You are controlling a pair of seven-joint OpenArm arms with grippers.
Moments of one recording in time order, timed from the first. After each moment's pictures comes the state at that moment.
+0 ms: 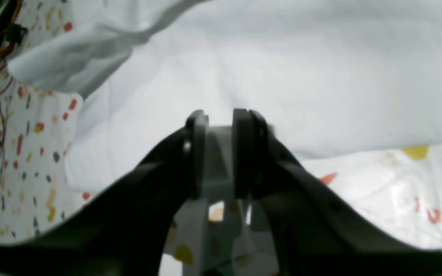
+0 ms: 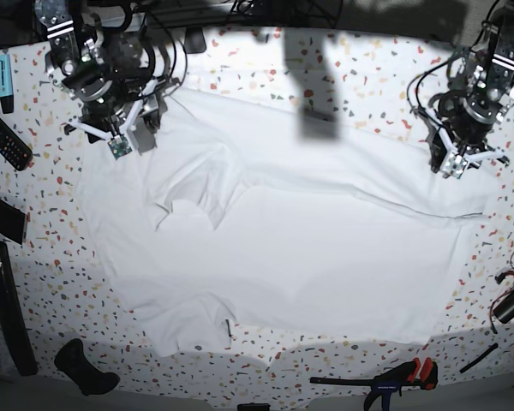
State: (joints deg) left arm 13.5 -31.1 8.5 83.8 -4.1 -8.7 10.7; right arm -23.0 25.6 -0.8 103.3 7.2 15.8 -35.6
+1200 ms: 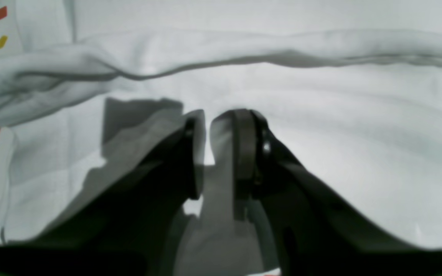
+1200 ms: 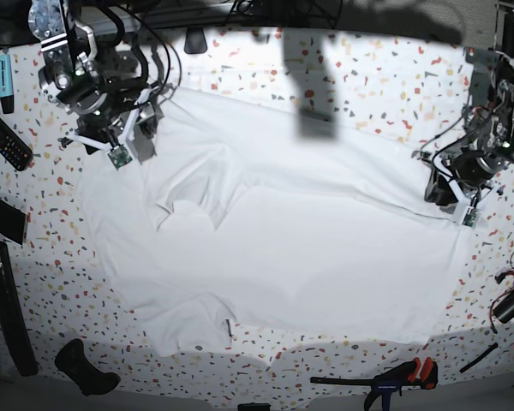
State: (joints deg) left arm -2.5 -29.1 7.6 67.9 -21.4 -25.4 25.0; right arm -19.7 27.6 -1.0 103.3 7.2 16.6 -38.6
